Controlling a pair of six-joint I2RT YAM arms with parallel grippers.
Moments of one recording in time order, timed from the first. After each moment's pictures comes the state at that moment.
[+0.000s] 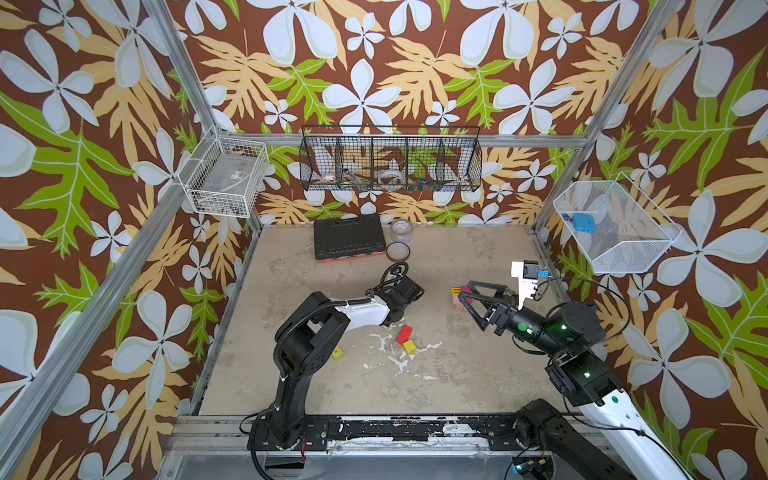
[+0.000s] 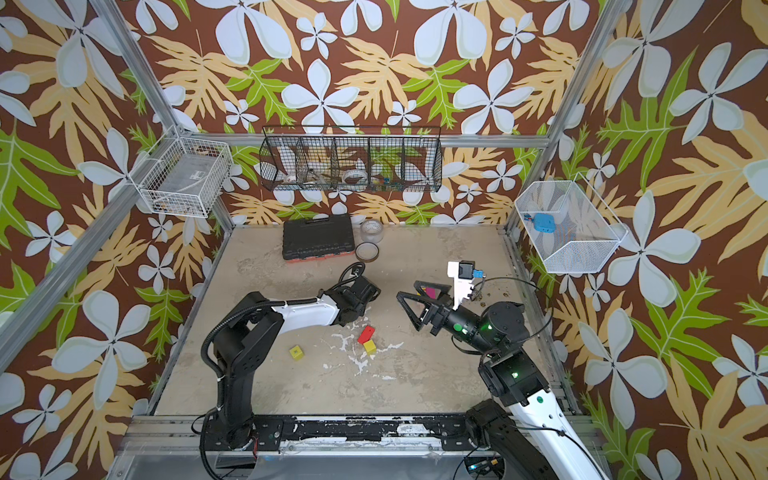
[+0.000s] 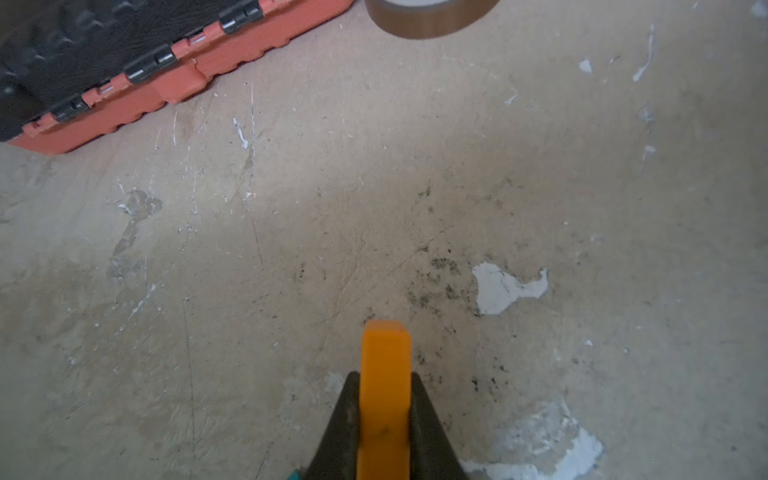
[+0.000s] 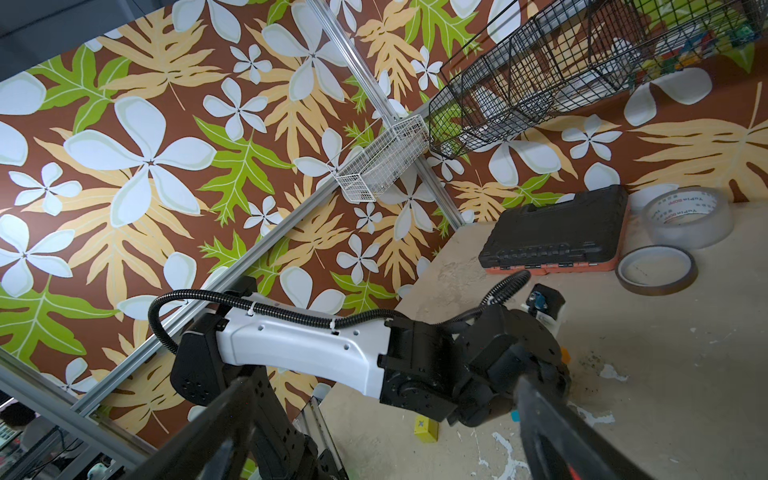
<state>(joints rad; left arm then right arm) -0.78 2.03 1.27 -0.29 -0.63 -0.44 0.43 0.63 0.73 -0.01 -0.50 0.69</state>
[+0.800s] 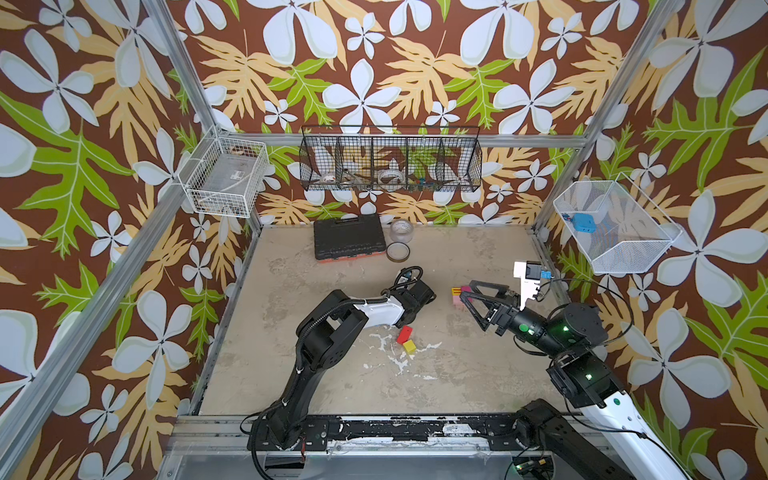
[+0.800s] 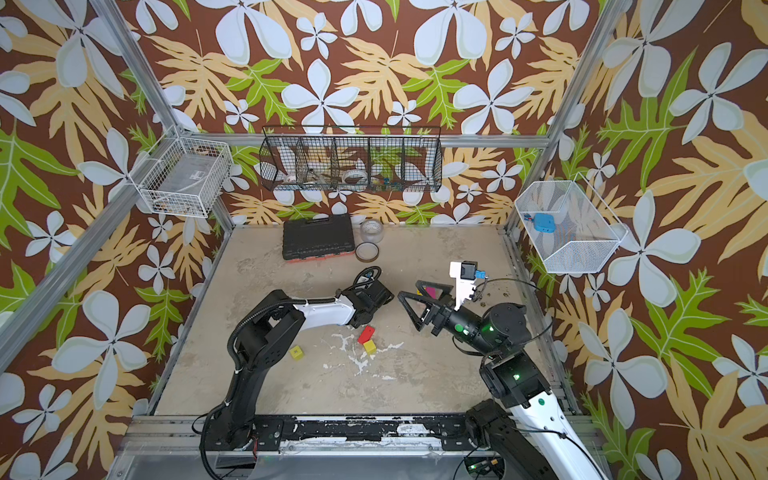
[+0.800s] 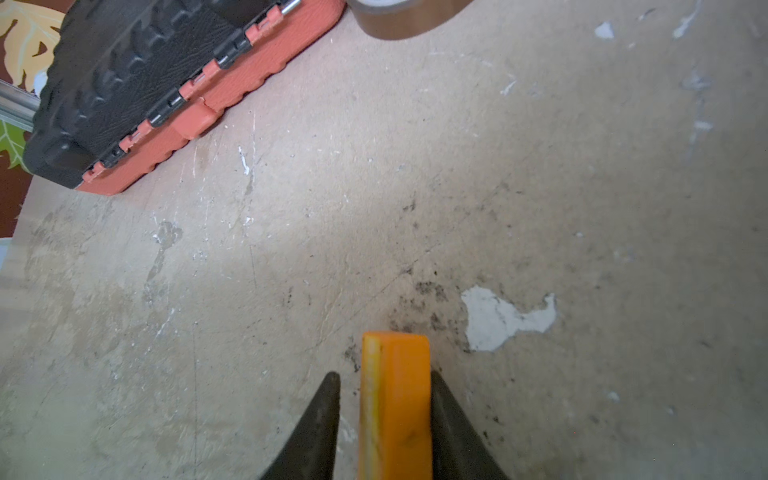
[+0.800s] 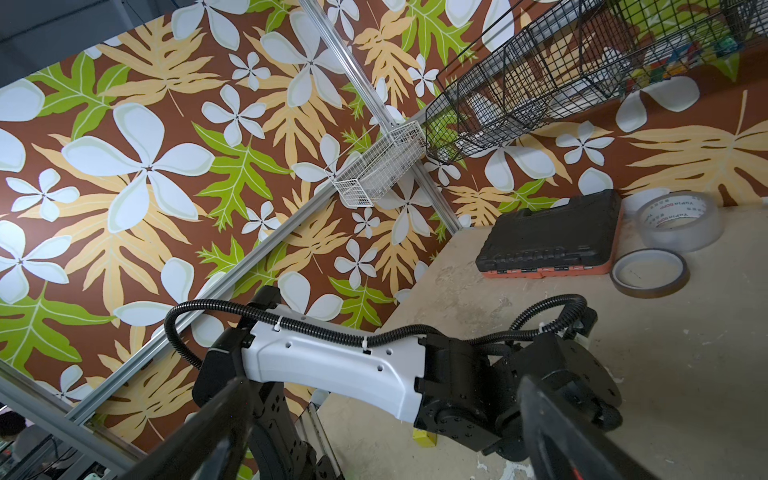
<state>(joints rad) -0.83 2.14 1.38 -0.36 -0.74 -0.41 0.43 0.63 0.73 -0.02 -0.48 0.69</state>
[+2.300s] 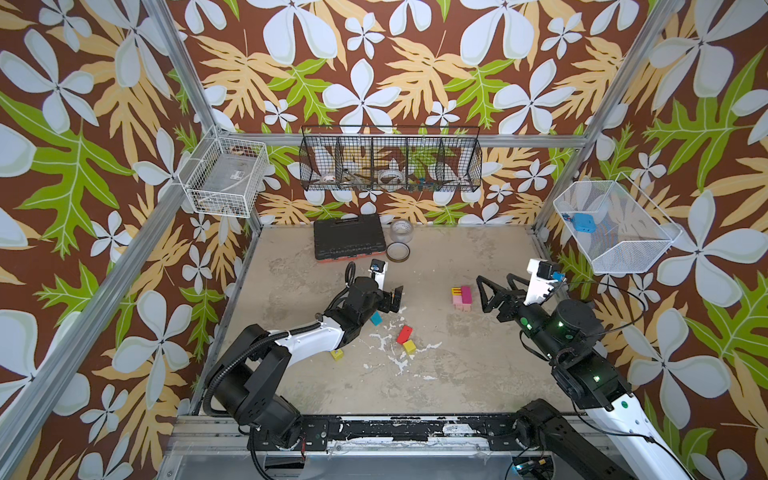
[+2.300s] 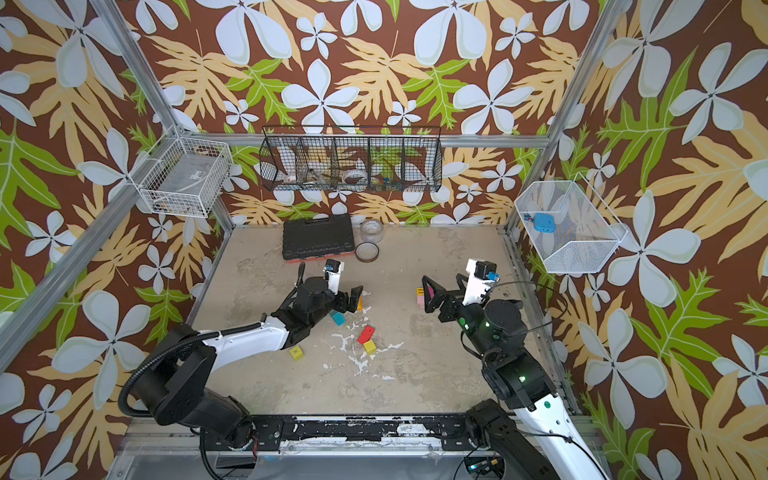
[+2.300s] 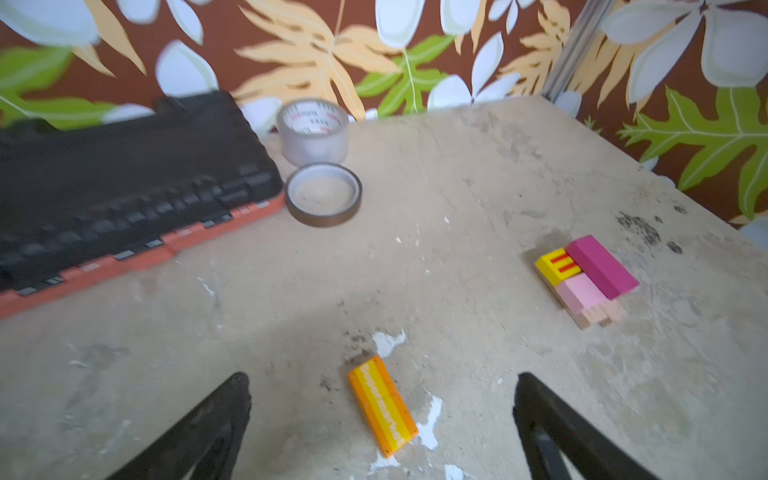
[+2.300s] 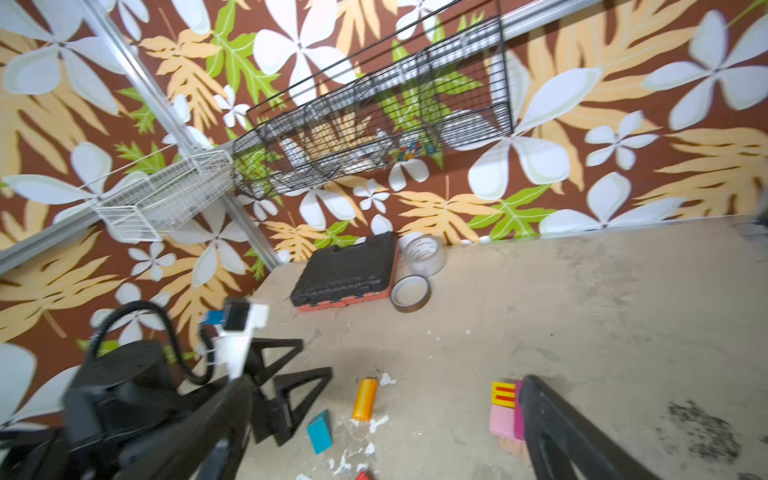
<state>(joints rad) -0.64 1.51 0.73 0.43 -0.20 -0.16 0.42 0.60 0.76 -0.25 0.11 0.37</state>
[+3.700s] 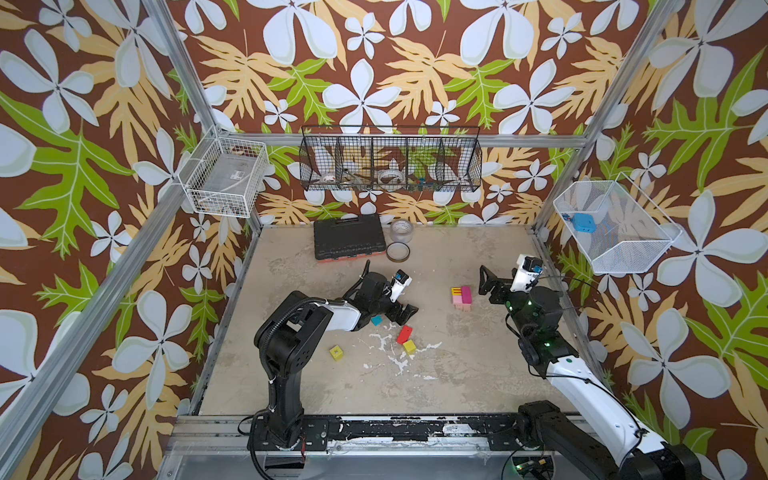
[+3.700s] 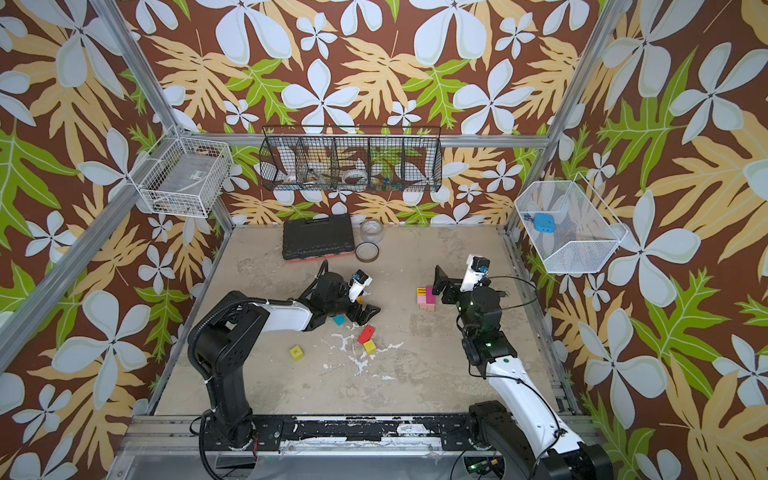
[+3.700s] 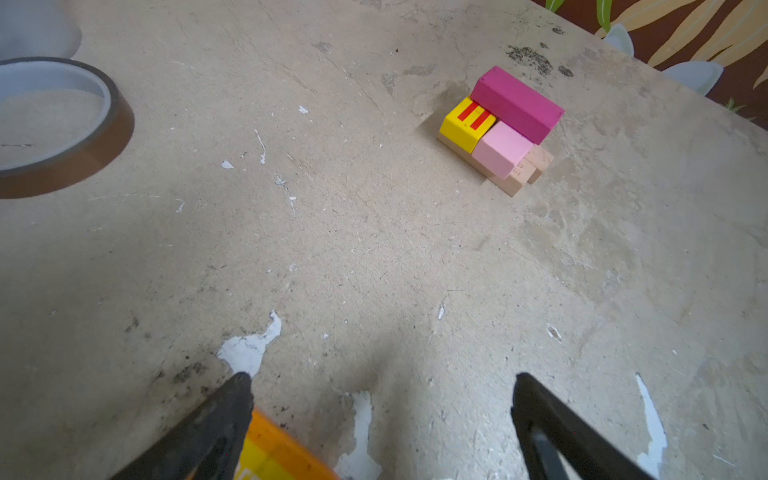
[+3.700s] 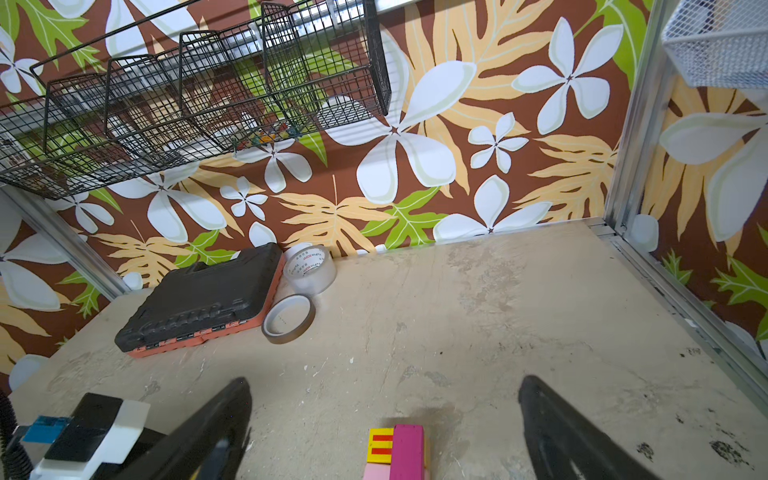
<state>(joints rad) -0.58 1.92 0.95 0.36 0.35 0.05 0.18 0.92 0.52 0.29 0.07 0.26</state>
